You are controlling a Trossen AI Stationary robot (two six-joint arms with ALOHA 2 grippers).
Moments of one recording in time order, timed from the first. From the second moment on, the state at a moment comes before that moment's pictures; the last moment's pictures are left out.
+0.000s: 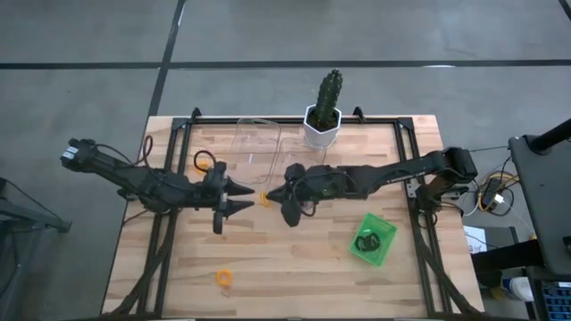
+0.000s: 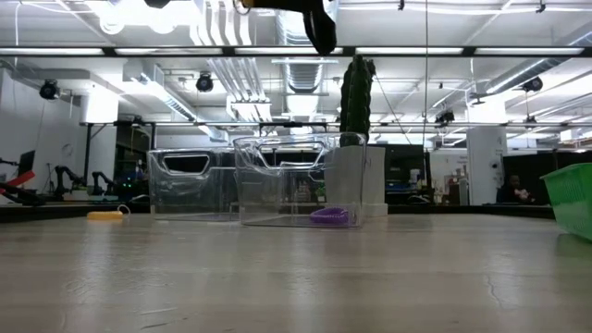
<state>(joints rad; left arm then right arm) -0.38 0.93 0.86 -0.06 -0.42 -0.34 0.13 1.68 1.33 0.00 0.13 0.58</state>
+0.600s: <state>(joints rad) -0.38 0.99 0.86 -0.08 -0.42 -0.07 0.09 1.68 1.33 0.00 -0.21 0.71</state>
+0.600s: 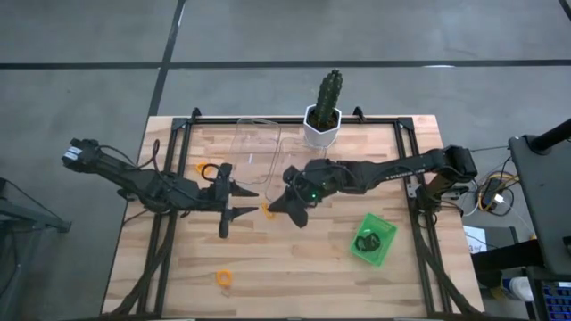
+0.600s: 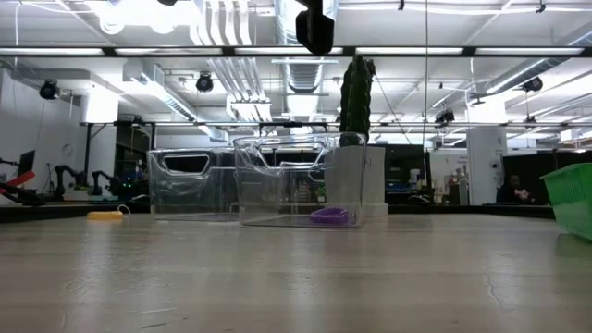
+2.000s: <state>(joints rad) -0.38 1.05 0.86 -0.05 -0.48 0.14 0.06 1.69 1.33 0.01 -0.21 0.86</state>
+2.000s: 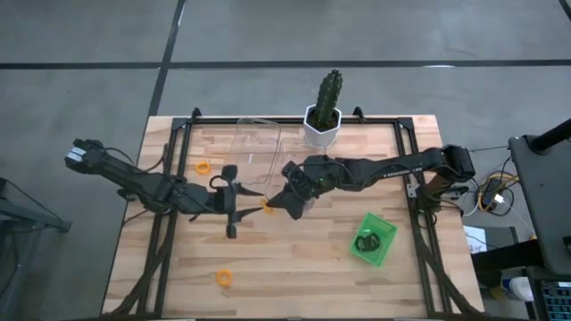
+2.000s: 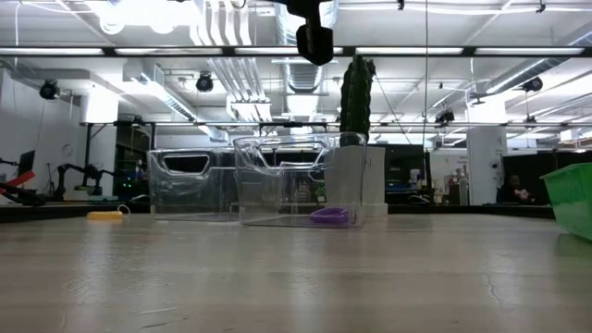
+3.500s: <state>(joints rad) -0.38 1.07 0.86 -0.28 -0.49 -0.01 0.06 1.73 1.35 0.03 -0.34 0.78</state>
